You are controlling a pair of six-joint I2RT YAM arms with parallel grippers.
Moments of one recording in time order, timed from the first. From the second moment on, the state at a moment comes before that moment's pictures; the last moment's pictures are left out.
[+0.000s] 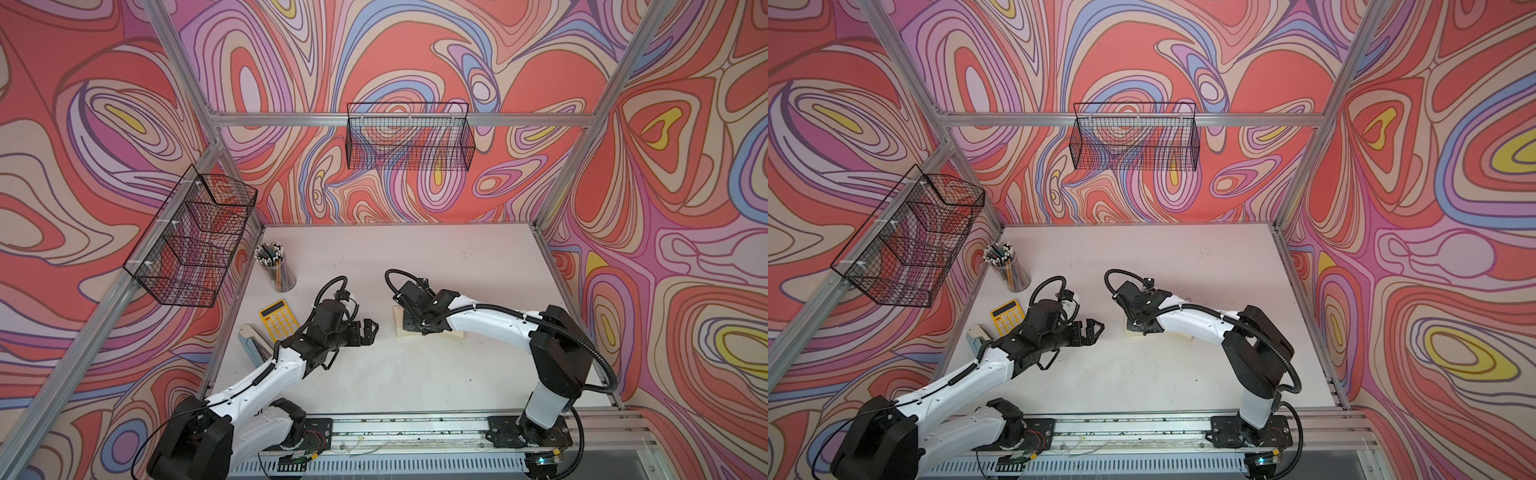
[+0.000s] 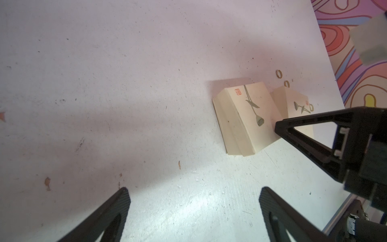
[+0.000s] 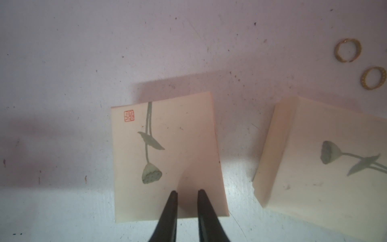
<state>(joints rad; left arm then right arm) -0.49 1.08 0.49 -0.16 0.18 -0.54 0.87 1.76 1.23 -0.67 0.24 0.87</state>
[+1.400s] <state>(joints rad) -0.49 1.08 0.49 -0.16 0.19 -0.55 0.93 1.68 1.13 -0.64 0.25 0.98</state>
